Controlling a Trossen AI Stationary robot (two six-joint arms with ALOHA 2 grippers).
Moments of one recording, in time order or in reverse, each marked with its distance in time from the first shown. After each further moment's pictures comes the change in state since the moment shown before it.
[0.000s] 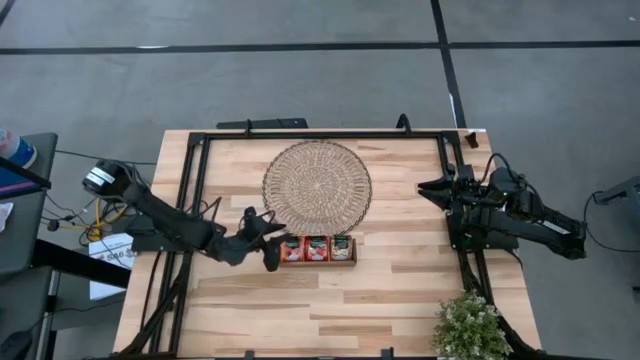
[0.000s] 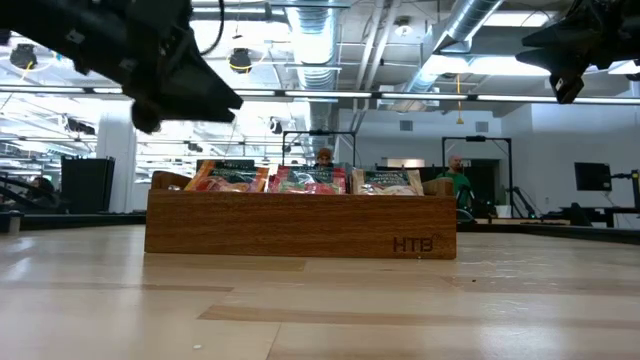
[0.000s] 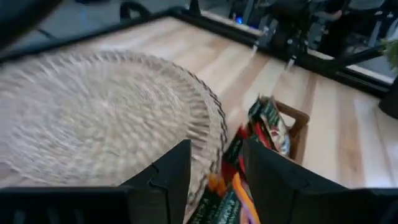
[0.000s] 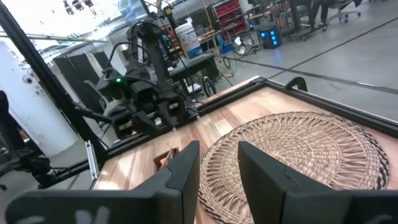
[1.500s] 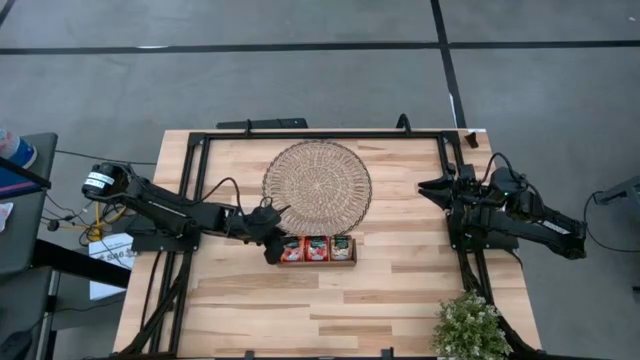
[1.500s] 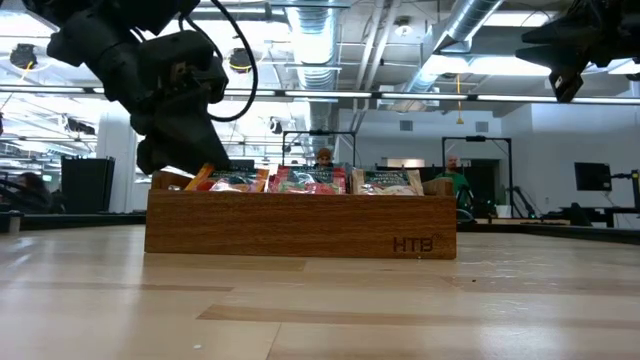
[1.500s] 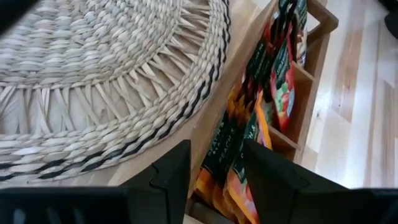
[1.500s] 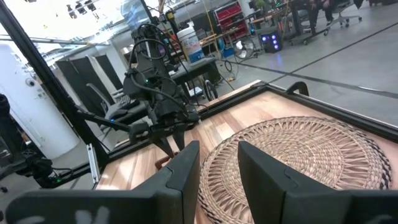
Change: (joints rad) left arm 0.275 0.010 0.071 -0.344 0.647 -0.166; right arm 0.000 0.000 0.000 0.018 0.000 0.000
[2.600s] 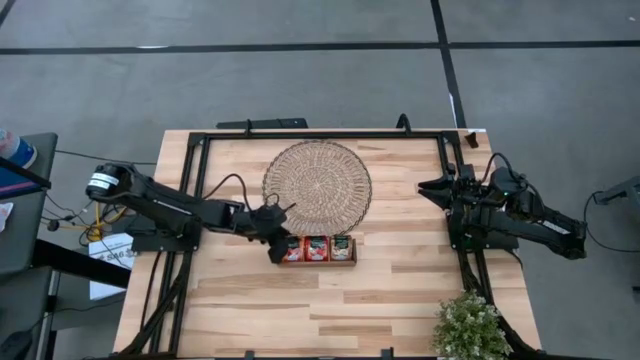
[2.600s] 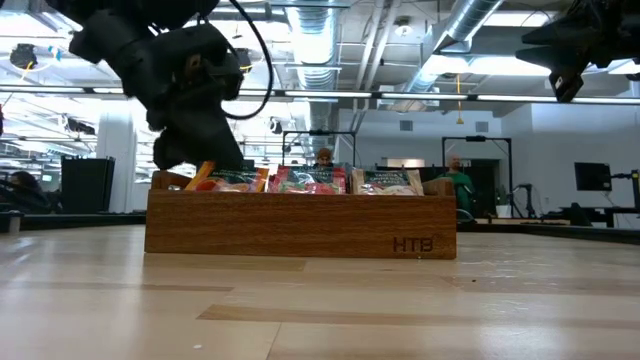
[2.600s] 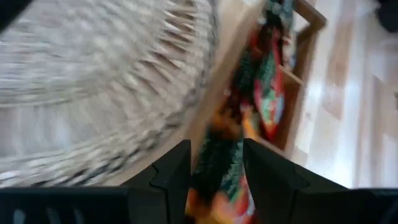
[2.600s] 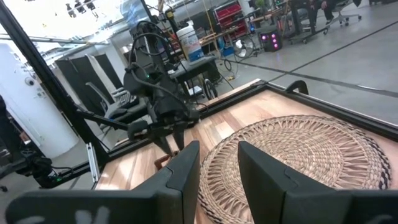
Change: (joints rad) left arm 0.040 0.037 0.067 -0.044 0.070 0.046; right arm 0.000 0.000 0.000 -0.005 -0.001 0.000
